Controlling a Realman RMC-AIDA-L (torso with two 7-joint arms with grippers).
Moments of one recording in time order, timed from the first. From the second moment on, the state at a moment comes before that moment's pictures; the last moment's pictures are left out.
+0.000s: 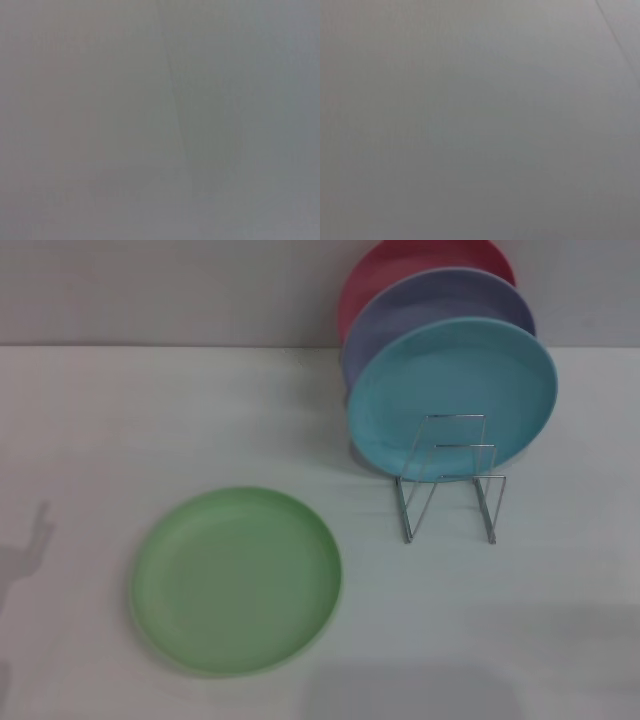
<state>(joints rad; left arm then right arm) -0.18 -2.08 1.92 0.17 -0.42 1.41 -0.01 0.05 2.09 0.70 0.18 -1.96 -1.99 0.19</state>
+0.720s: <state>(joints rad) -0.10 -1.96 1.92 0.68 -0.28 0.91 -0.13 0.08 2.09 0.67 0.20 -1.96 -1.98 0.19</state>
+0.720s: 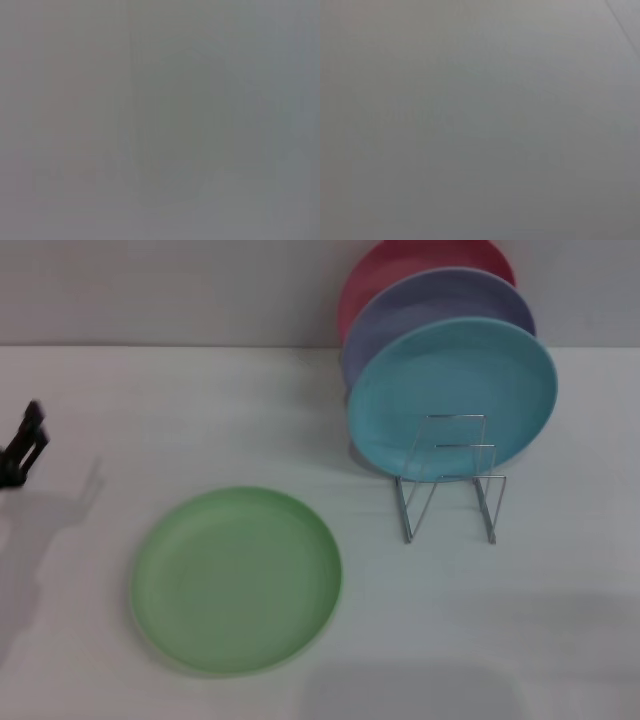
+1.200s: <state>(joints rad) 0.08 -1.90 1.83 1.66 -0.05 -0.25 -0.34 0.08 2.09 0.67 0.20 -1.96 -1.96 0.19</state>
